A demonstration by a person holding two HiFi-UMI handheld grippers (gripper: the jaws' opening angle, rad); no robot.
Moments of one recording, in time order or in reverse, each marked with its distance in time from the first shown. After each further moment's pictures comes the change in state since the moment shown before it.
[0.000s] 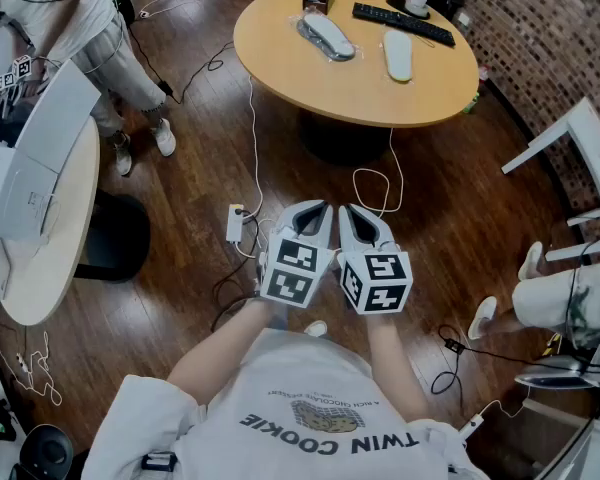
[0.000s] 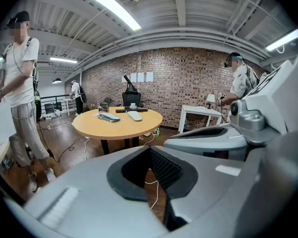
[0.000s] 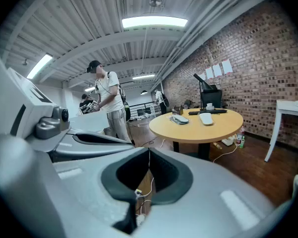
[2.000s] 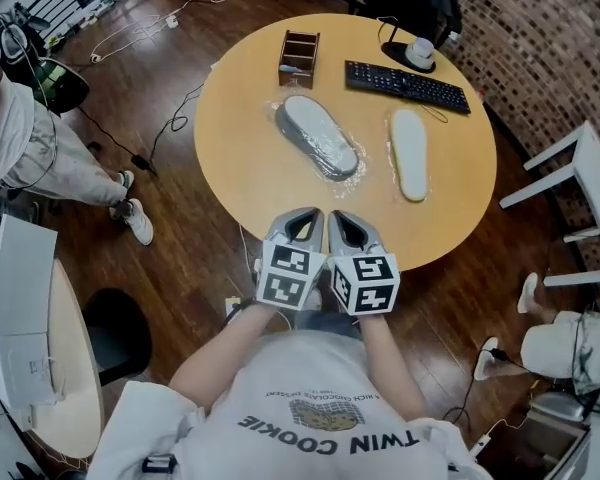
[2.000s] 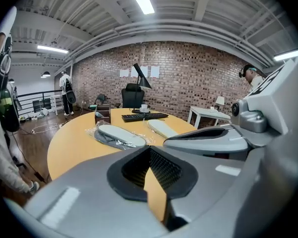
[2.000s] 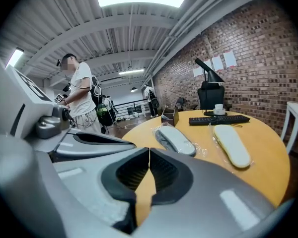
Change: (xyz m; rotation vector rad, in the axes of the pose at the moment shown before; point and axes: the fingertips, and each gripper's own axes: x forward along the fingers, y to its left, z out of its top) left arm 0.309 0.277 0.153 0.012 0.033 -0.101; right arm 0.378 -0.142 0.172 0.040 0.028 -0.098
